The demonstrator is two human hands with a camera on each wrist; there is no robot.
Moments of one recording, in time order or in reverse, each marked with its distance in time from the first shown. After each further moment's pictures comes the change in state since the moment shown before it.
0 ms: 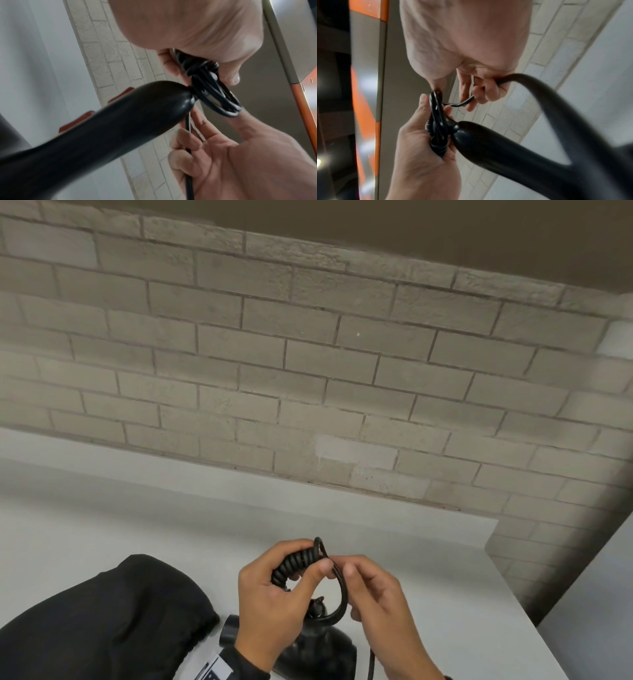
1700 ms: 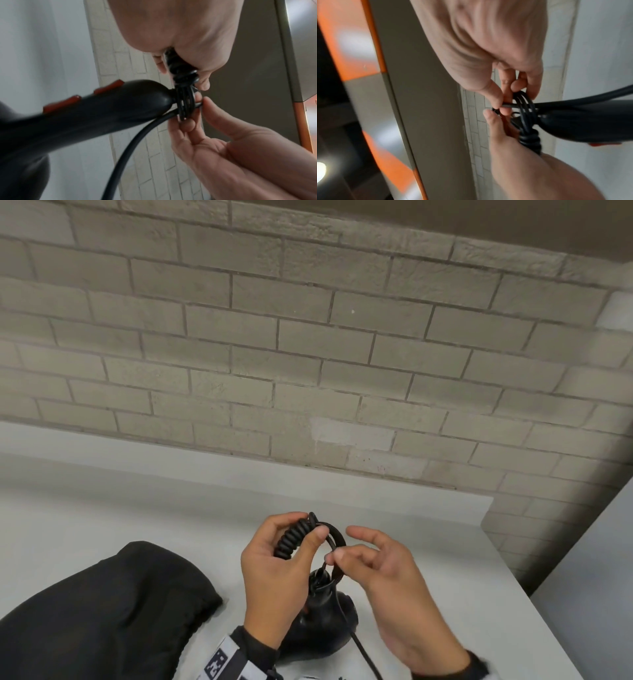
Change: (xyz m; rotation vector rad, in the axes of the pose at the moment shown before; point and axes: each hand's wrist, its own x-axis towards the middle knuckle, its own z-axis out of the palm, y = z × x) left_hand 0.002 0.000 0.012 -0.102 0.137 -0.236; right_hand -0.004 -0.032 0.003 0.235 0.101 0.322
